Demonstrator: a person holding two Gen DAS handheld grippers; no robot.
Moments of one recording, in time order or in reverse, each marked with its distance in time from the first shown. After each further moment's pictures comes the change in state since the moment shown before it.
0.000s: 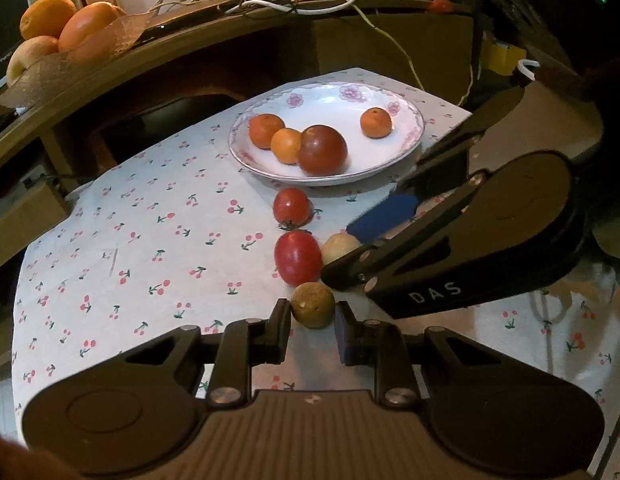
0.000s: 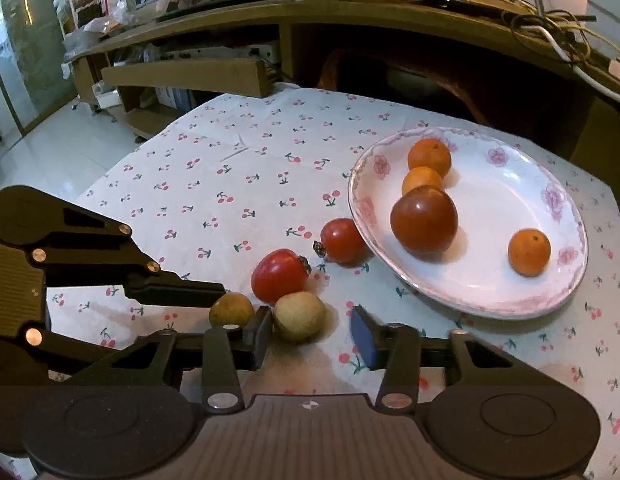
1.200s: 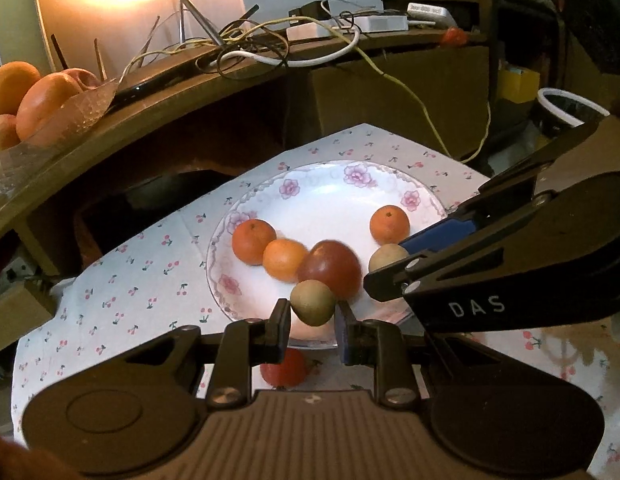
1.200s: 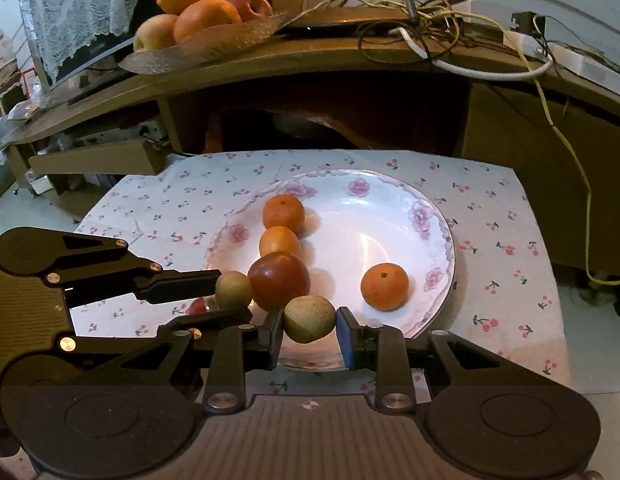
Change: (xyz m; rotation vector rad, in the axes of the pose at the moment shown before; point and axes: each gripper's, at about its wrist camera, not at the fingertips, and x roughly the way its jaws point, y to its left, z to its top) left arm 0.049 -0.013 0.082 0.042 -0.096 0.055; right arm -0.022 -0.080 0.016 0.238 -0.095 -0.139
